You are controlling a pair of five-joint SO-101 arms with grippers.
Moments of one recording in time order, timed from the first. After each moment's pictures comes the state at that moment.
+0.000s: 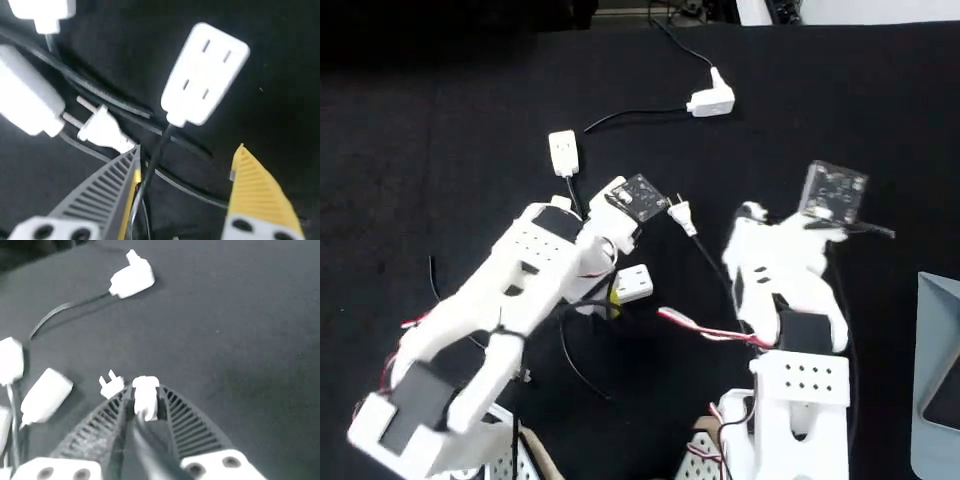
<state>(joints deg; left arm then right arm) 22.8 -10.6 32.7 66.1 -21.4 3.6 -63.4 65.6 43.9 -11.5</state>
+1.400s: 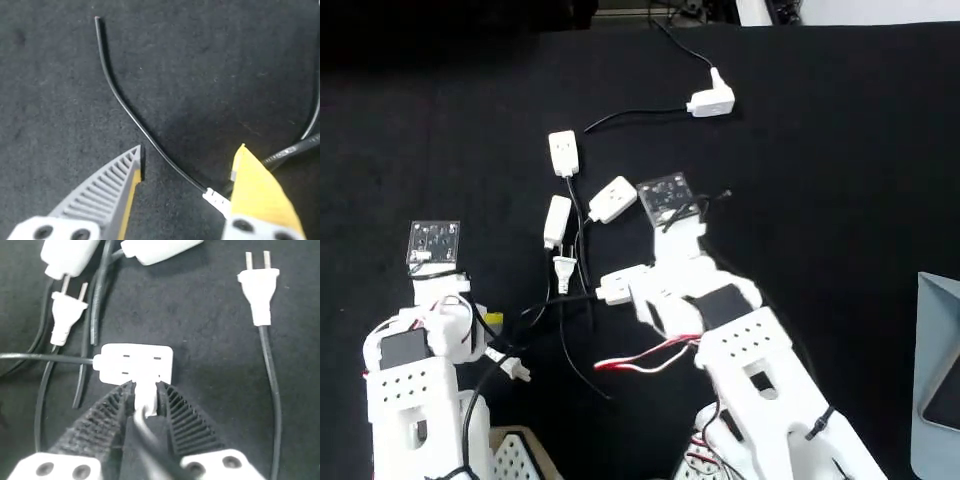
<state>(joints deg) -20.8 -67.0 79.7 60.7 -15.3 -25.8 -45.5 64.2 50.8 -7.2</state>
